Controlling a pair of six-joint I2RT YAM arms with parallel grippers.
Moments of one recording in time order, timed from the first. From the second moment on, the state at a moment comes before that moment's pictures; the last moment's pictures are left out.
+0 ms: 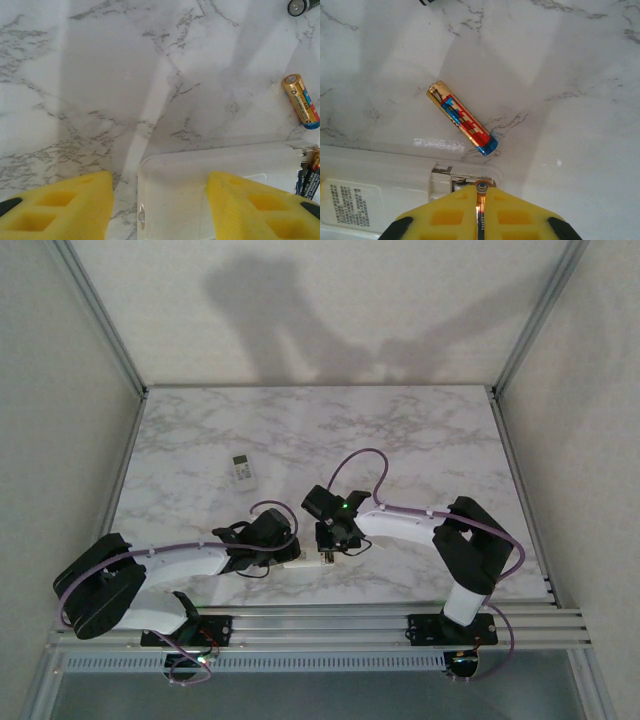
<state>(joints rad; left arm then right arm) -0.83 1.35 0.52 -0.22 -0.03 -1.03 0.99 1.73 1.07 -0.69 0.01 0.85</state>
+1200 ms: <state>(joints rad) -0.96 1.37 0.51 -0.14 -0.22 -1.12 1.02 1.68 1.06 -0.72 -0.02 0.79</state>
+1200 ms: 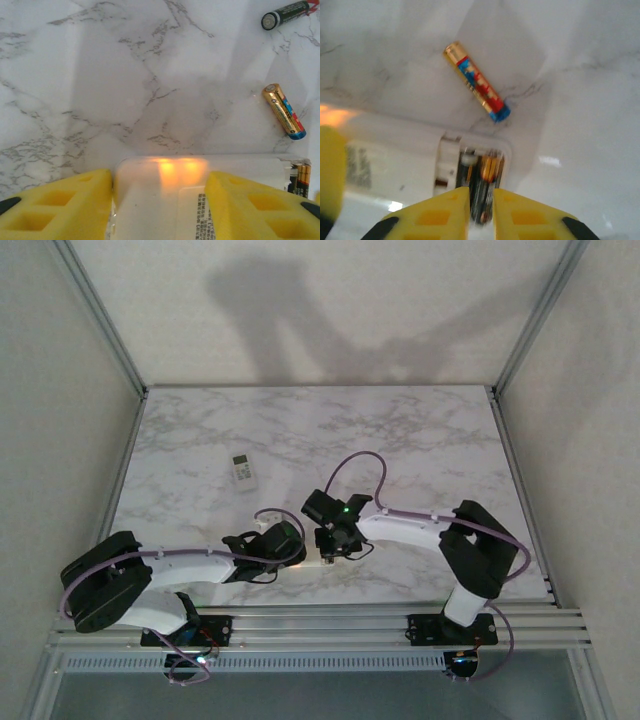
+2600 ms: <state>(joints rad) -0.99 0.82 0.46 0.07 -0.32 -0.37 0.56 1.44 1.09 -0.73 -0.29 0.61</state>
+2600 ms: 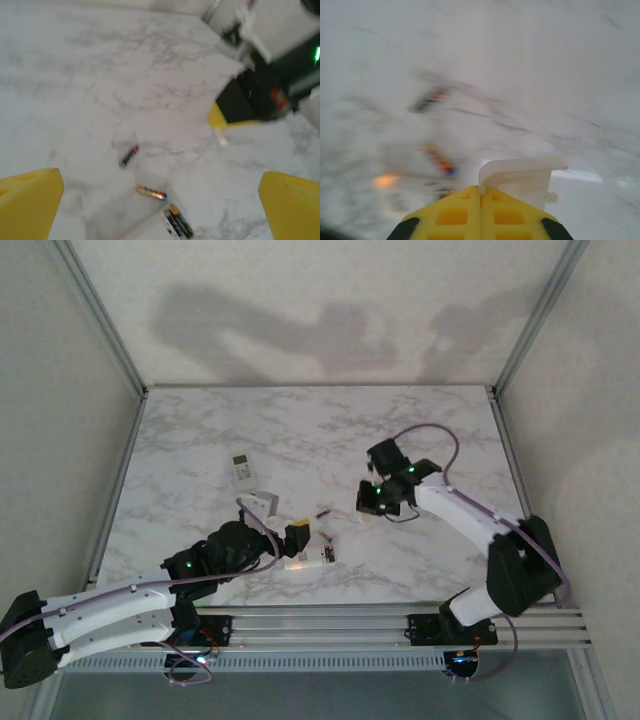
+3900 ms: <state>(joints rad) -0.80 1.35 1.07 -0.01 0.42 0.46 0.47 1.25 1.30 -0.75 -0.93 0.43</state>
